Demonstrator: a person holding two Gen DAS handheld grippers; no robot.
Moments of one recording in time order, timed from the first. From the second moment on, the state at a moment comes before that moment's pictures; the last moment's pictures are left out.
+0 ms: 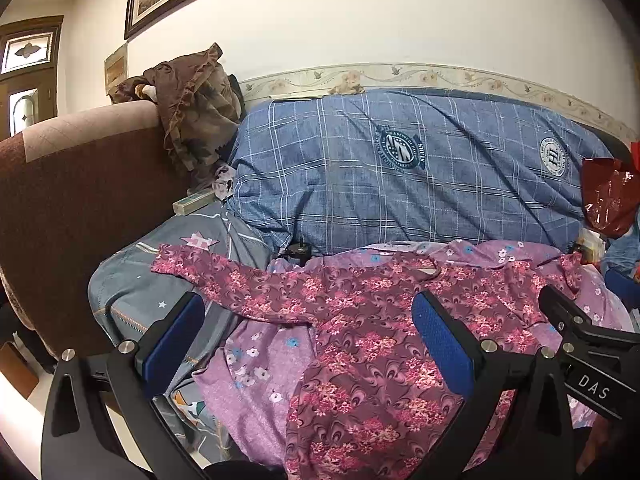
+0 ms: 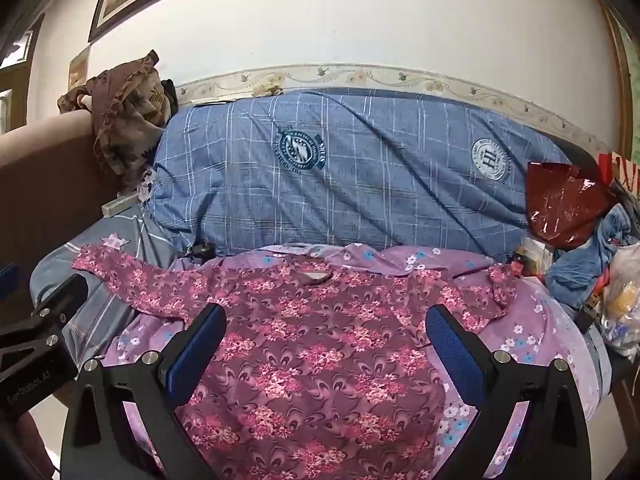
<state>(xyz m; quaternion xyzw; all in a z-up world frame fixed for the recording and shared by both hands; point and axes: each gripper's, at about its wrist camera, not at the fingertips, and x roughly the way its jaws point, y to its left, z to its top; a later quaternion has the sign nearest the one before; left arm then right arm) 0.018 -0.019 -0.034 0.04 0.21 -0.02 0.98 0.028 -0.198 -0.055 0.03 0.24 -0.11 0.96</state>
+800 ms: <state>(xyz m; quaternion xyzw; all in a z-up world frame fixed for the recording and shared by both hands) 0.028 -0.043 -0.053 0.07 0.24 -0.04 0.97 0.038 -0.222 -0.072 0.02 0.26 -0.15 0.95</state>
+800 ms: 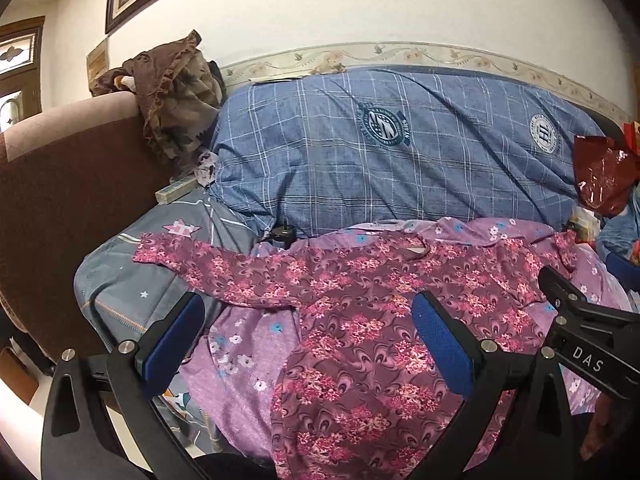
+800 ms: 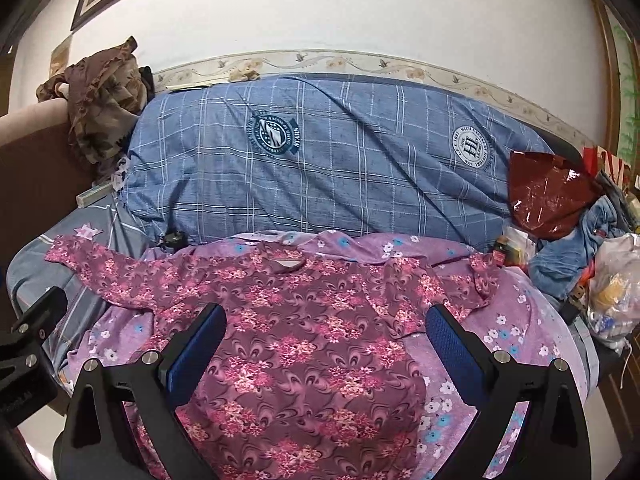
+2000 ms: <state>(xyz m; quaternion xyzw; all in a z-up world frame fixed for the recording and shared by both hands) 0.272 -0.097 -0.199 0.01 0.33 0.00 0.94 0.160 -0.664 -0.281 0.49 0.35 -0.23 0.76</state>
